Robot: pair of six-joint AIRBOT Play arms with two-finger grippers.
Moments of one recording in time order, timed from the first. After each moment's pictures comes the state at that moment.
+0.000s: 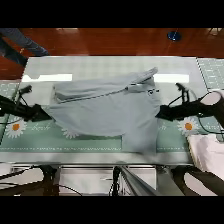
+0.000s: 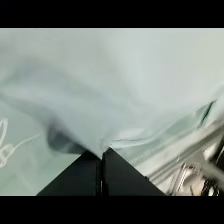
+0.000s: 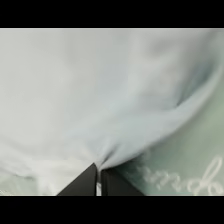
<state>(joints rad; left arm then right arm) 0.50 -1.37 0.94 0.92 -1.50 -0.99 -0.07 -1.07 0.75 -0.96 1.10 1.37</state>
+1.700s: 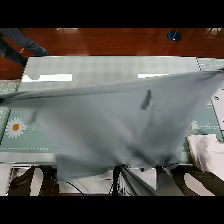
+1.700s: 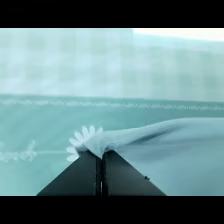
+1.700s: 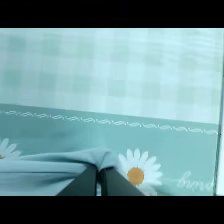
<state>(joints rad) 0.50 -0.53 1.16 1.04 -1.58 -1.34 -0.06 -1.06 1.70 -1.54 1.66 1.48</state>
